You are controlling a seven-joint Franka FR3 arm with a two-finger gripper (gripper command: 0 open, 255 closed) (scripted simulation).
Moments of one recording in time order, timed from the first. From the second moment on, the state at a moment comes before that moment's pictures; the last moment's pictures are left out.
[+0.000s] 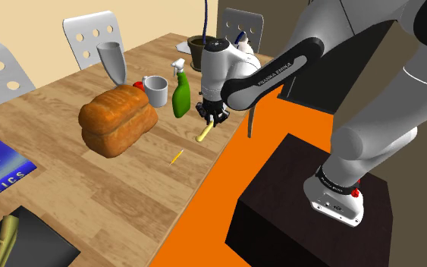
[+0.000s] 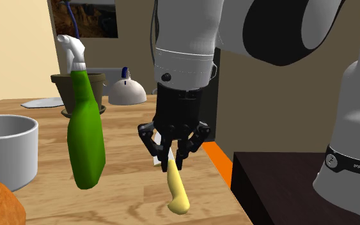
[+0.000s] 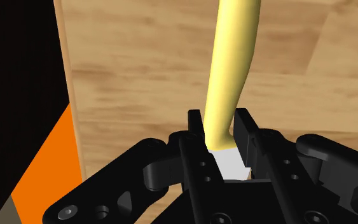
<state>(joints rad) -0.55 -0.04 0.87 -2.38 -0.21 2.40 1.73</state>
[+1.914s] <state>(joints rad) -0.50 -0.27 0.78 -2.20 0.02 2.08 1.51</state>
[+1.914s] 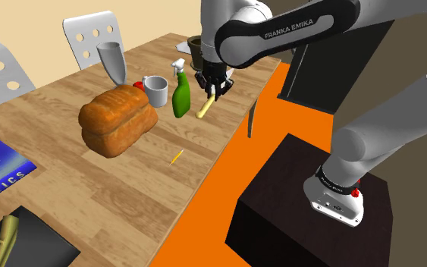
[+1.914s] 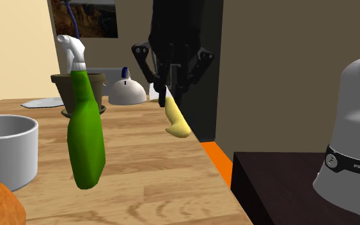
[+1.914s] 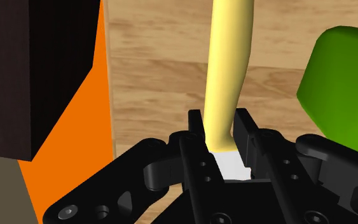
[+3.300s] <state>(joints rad) -0.50 -0.30 0.73 -1.94 0.04 1.80 1.46</state>
